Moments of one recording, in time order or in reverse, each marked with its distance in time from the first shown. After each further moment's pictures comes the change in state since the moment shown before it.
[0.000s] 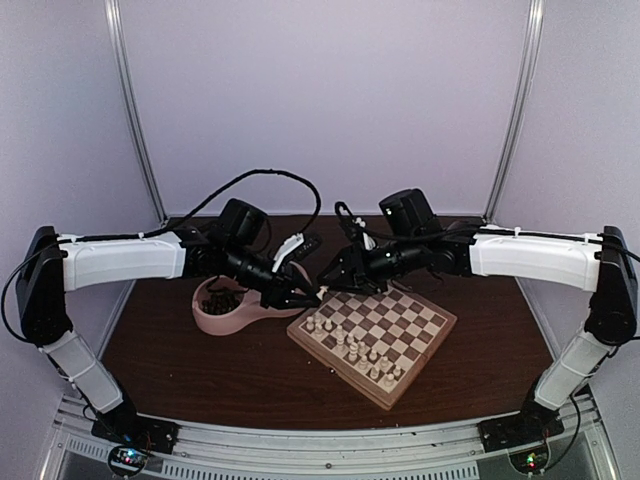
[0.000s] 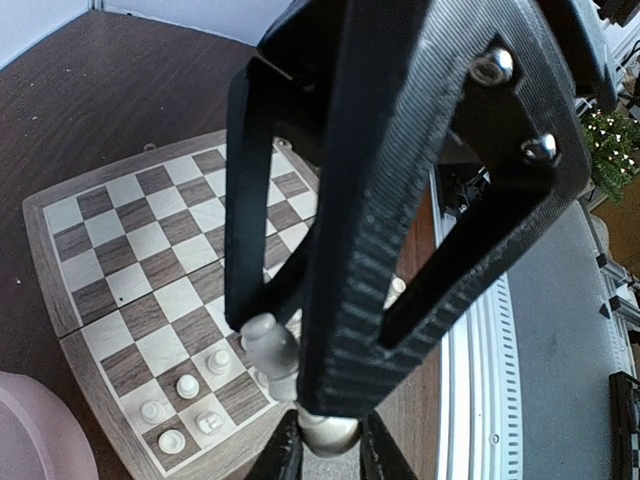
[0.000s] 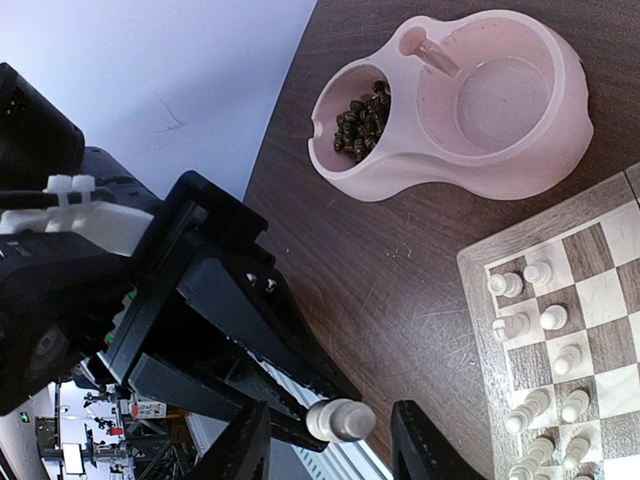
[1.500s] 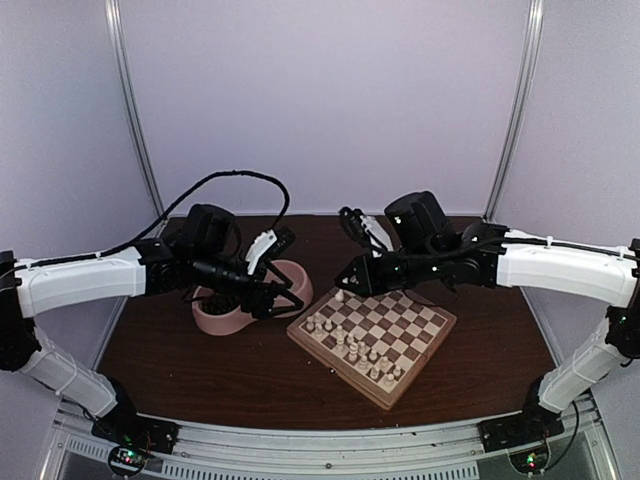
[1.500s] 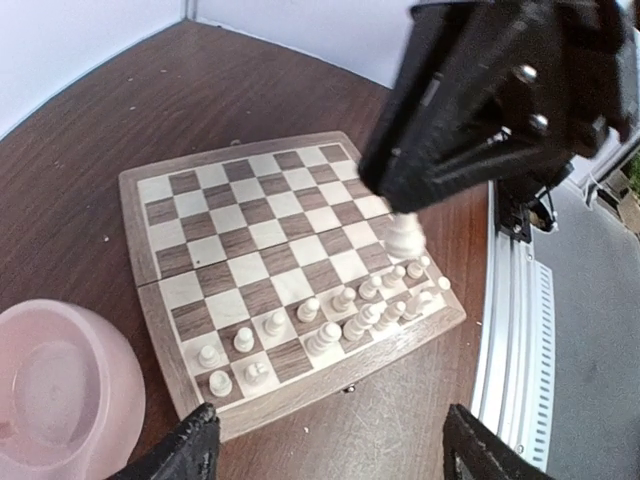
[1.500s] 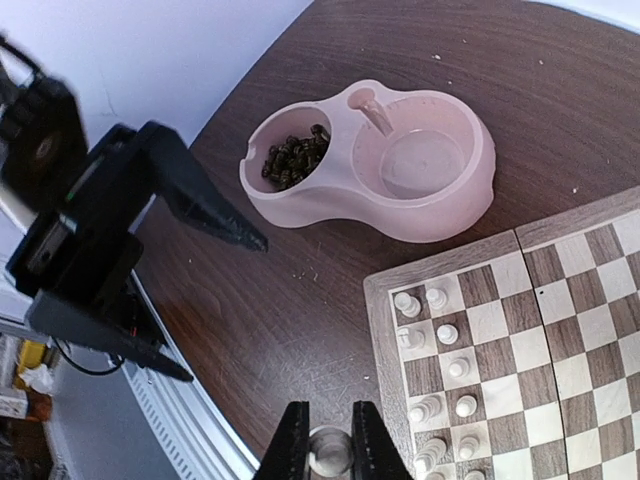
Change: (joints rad) left arm -0.008 -0.220 -0.158 0.045 -0.212 -0.082; right arm 0.102 -0.136 -0.019 -0.134 0.357 -0.227
